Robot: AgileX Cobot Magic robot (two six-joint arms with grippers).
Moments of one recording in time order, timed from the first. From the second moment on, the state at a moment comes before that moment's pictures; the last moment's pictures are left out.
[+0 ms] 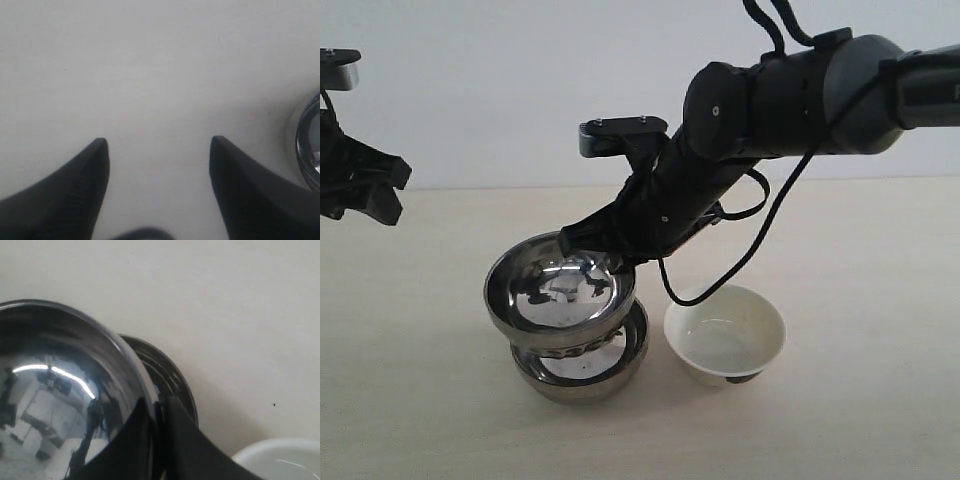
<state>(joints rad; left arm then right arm) -0.11 1.61 -1.28 -0.06 0.85 0.12 0.64 1.93 -1.46 0.29 0.60 -0.10</state>
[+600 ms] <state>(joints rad) -0.11 1.61 -1.28 -0.06 0.85 0.12 0.64 1.93 -1.40 0.29 0.57 -0.09</state>
